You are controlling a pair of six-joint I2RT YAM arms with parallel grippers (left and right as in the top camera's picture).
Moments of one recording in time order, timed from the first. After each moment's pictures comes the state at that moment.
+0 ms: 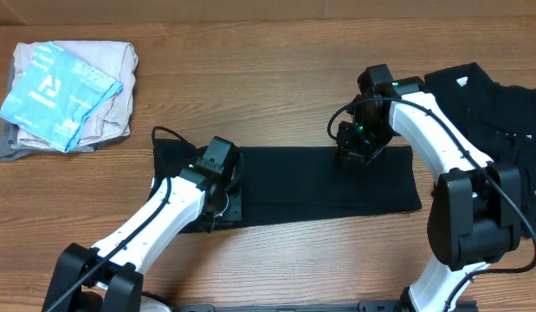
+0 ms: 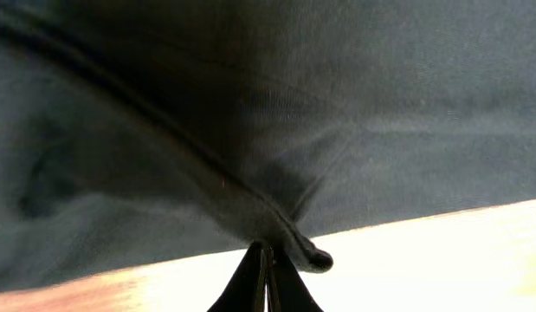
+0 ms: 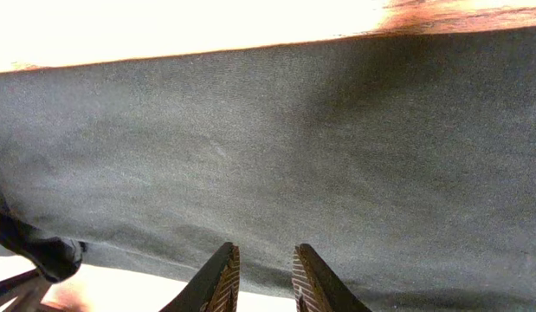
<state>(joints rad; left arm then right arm) -0.43 1.52 0.86 -0.82 0.14 -0.46 0.19 1.92 1.44 -1.12 -0.34 0.30</state>
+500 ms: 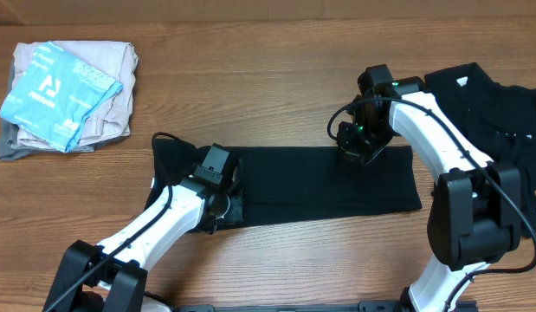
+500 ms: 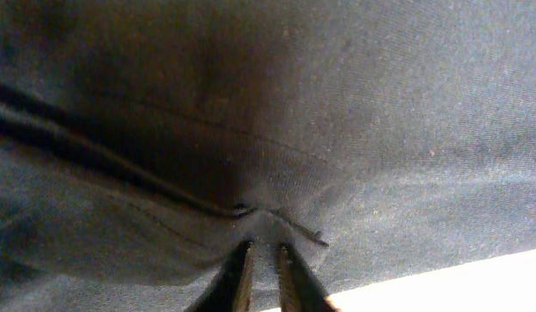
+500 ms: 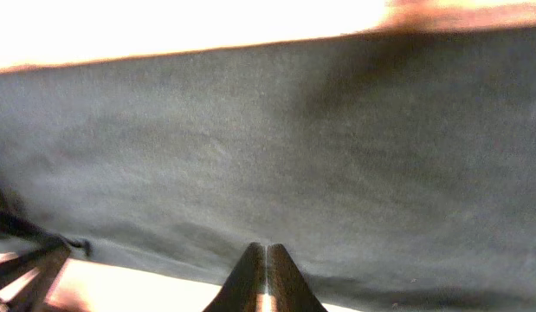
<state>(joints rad) -0.43 1.52 0.76 -0.63 0.14 -0.46 0.19 1.92 1.44 -1.12 -0.34 0.30</state>
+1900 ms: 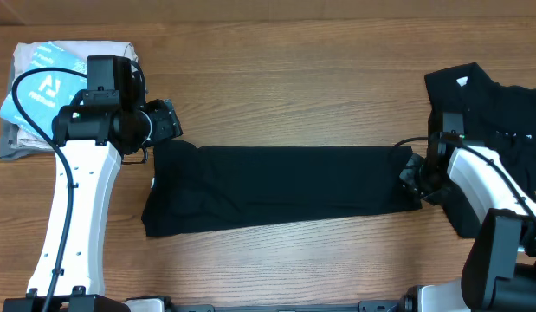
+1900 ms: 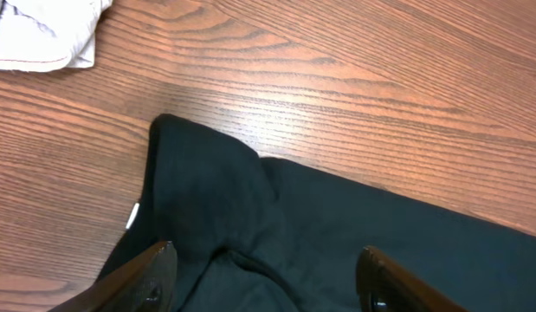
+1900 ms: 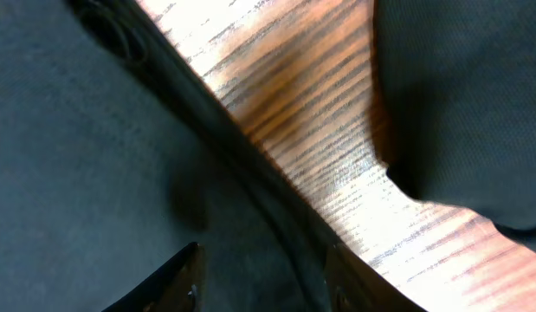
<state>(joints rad) 0.02 1.49 1.40 -1.02 0.13 -0.35 -0.14 1.65 0.95 -0.82 0.03 0.48</state>
